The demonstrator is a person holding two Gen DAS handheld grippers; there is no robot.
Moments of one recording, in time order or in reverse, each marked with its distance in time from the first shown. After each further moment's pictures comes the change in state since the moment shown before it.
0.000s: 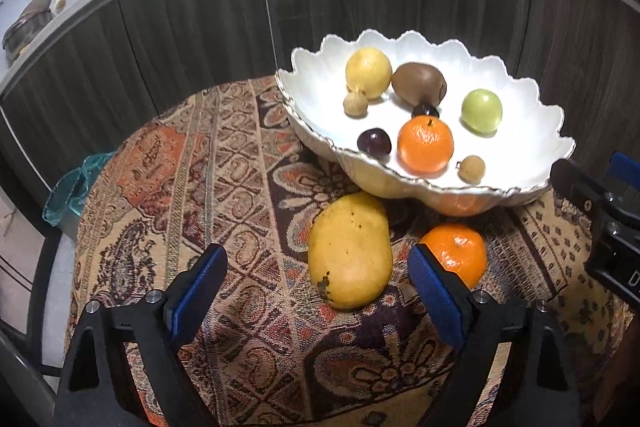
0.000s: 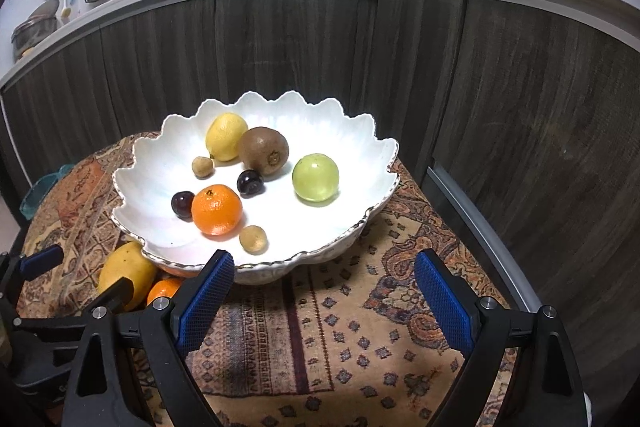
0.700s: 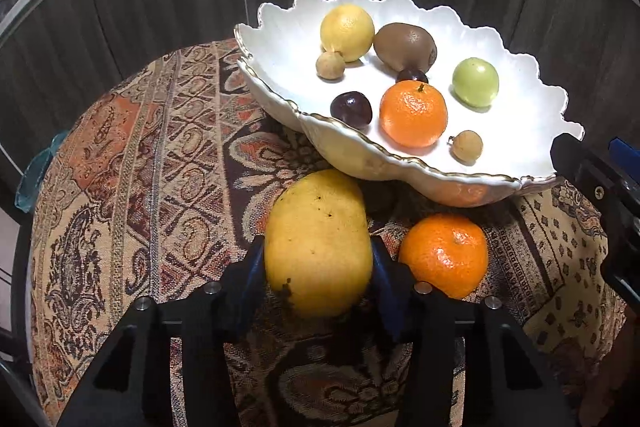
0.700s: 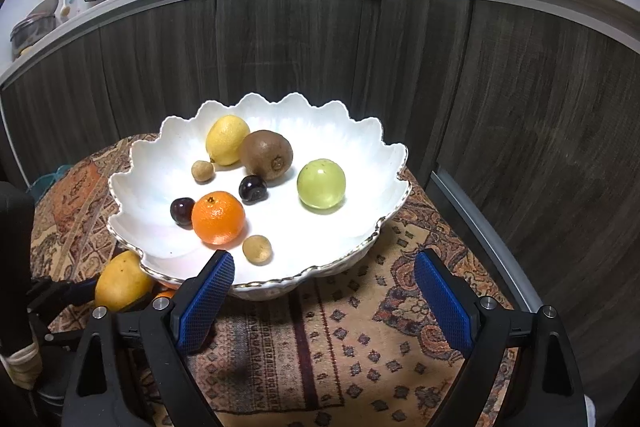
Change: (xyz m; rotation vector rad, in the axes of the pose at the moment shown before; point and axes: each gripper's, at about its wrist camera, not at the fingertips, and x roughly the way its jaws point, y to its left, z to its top) left arm 0.035 -0.008 0.003 -0.007 0.120 -0.098; right arm 0.010 0.005 0.004 0.000 -0.002 -0.005
